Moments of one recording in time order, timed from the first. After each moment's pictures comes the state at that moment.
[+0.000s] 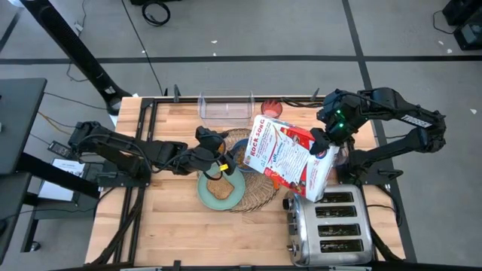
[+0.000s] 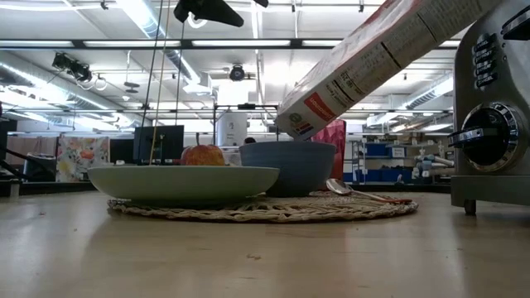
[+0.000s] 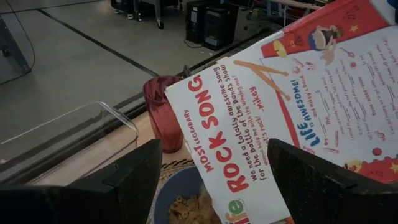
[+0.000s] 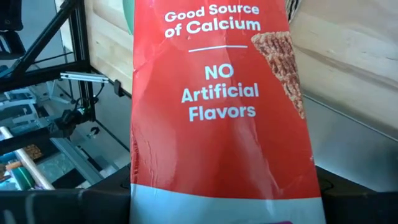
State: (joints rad) left arm -0.23 1.42 1.20 -0.24 -0.84 -0.49; right arm -0.14 1.09 1.48 -1.40 -0.42 1.20
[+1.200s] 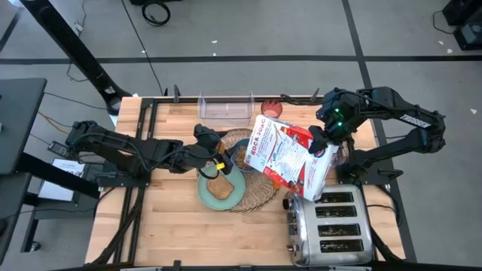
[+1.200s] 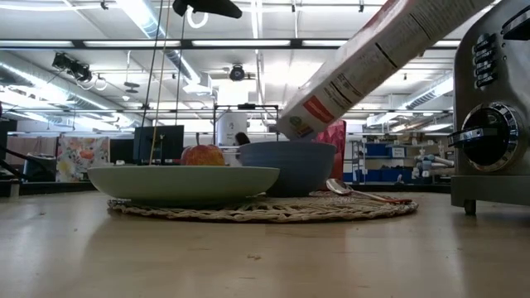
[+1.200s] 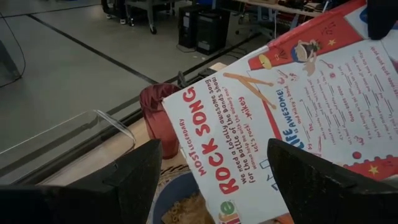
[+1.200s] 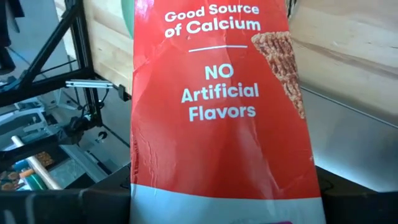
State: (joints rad) left arm -0.23 1.38 1.20 -0.23 -0.82 -0.45; right arm -0.16 1.09 1.48 -1.39 -0.44 1.25
